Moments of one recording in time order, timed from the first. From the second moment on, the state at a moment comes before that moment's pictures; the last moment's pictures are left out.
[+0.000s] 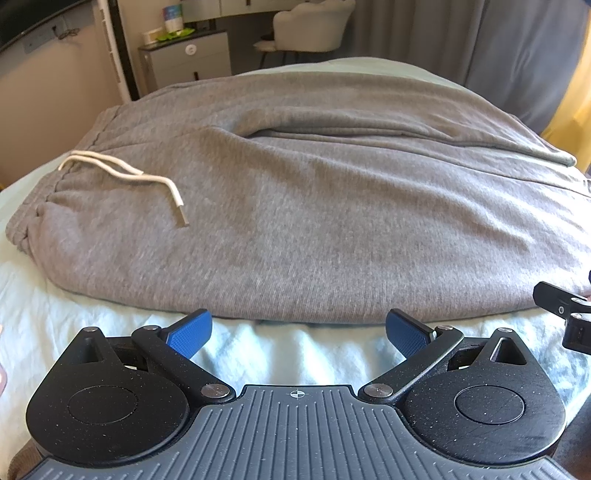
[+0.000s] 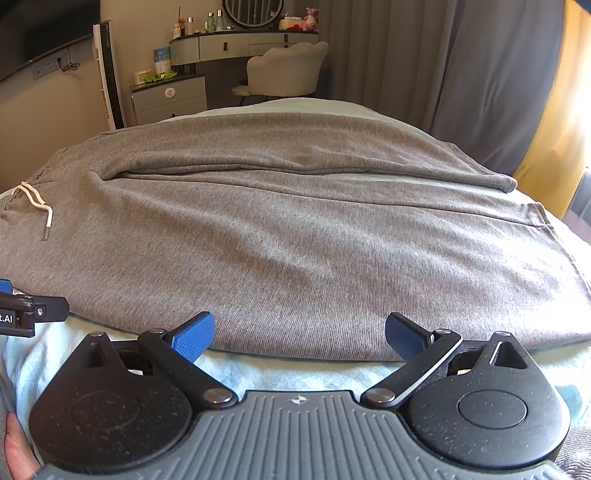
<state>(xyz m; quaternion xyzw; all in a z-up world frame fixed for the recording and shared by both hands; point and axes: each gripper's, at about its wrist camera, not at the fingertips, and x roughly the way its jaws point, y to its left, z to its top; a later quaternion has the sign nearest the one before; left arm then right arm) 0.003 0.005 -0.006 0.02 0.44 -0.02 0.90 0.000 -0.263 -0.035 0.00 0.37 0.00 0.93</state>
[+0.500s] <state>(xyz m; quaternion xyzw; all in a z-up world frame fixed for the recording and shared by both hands) 0.004 0.006 -0.006 0.02 0.44 -0.02 0.90 0.000 -0.263 -0.035 0.00 0.37 0.00 0.93</state>
